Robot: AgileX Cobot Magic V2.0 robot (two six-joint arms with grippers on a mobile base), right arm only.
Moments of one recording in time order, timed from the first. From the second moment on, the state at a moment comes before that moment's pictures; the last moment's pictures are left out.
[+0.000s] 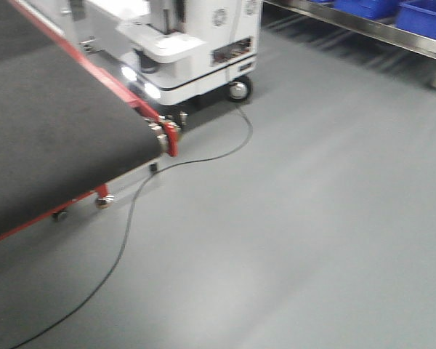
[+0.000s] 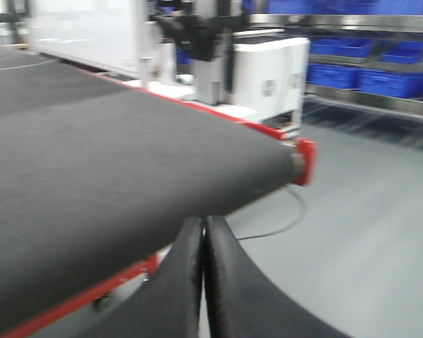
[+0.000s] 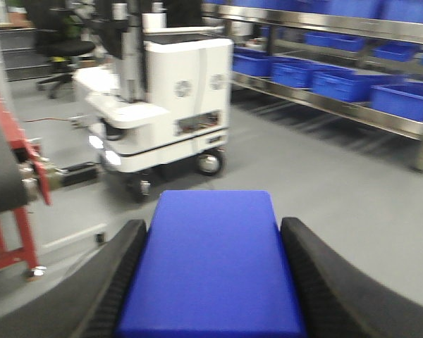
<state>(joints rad) 0.01 0.22 -0.33 0.01 0.34 -0.05</state>
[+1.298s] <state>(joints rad) 0.01 0.22 -0.33 0.01 0.34 -0.05</state>
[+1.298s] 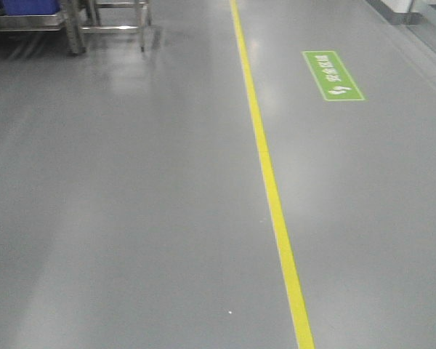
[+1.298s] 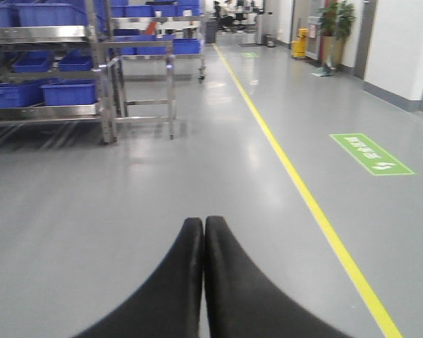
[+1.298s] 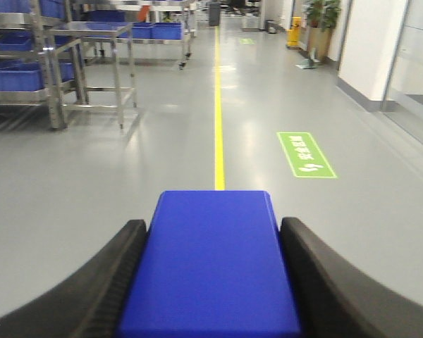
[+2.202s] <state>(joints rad) 0.01 0.22 -0.33 0.01 0.34 -0.05</state>
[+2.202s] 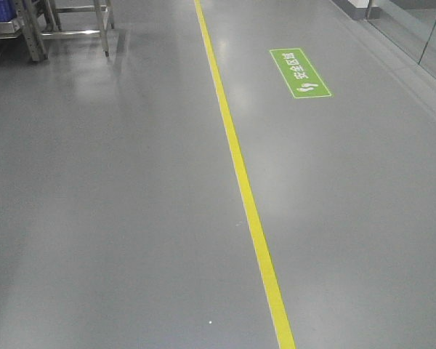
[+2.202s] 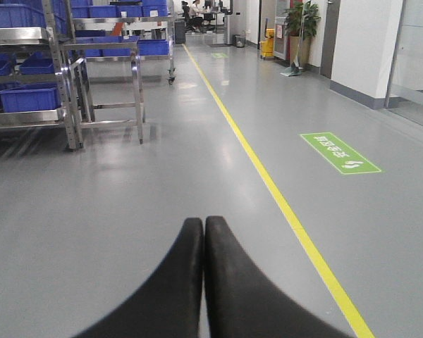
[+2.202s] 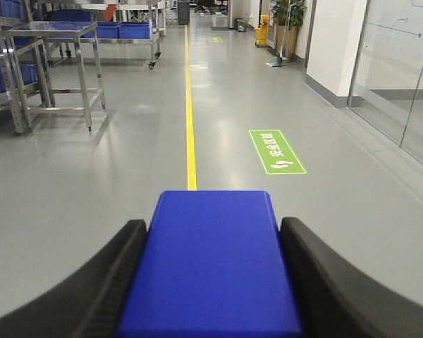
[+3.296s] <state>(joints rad) 0.01 0.22 -0.33 0.01 0.34 -0.05</state>
